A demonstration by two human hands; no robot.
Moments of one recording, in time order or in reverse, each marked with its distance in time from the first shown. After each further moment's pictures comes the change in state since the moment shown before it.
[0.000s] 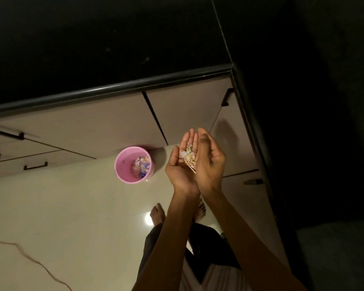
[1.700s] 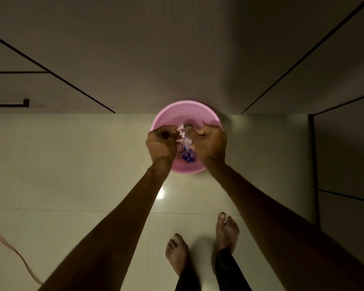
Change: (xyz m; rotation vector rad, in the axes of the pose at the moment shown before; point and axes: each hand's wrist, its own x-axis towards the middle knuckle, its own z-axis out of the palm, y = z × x) left_hand 0.281 0.313 -0.429 1.199 0.534 0.407; right_hand 0.159 0.505 0.222 -0.824 -0.252 0.015
